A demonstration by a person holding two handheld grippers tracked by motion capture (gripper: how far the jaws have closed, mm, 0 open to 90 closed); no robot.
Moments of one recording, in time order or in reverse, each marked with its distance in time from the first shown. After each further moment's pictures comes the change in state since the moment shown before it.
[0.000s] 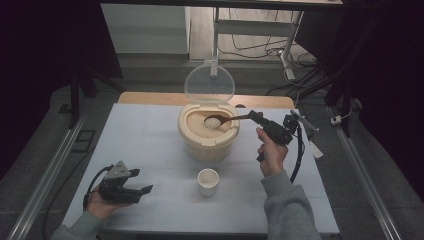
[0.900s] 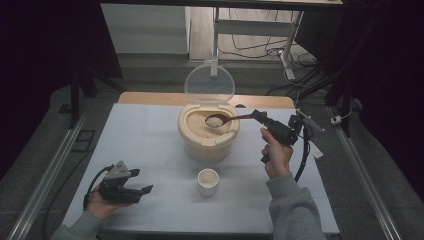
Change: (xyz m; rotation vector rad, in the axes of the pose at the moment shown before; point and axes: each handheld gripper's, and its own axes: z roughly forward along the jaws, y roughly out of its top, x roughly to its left) left arm 0.000 0.000 0.001 0.006 0.004 0.005; right arm 0.009 0.005 -0.014 0.000 0.039 0.001
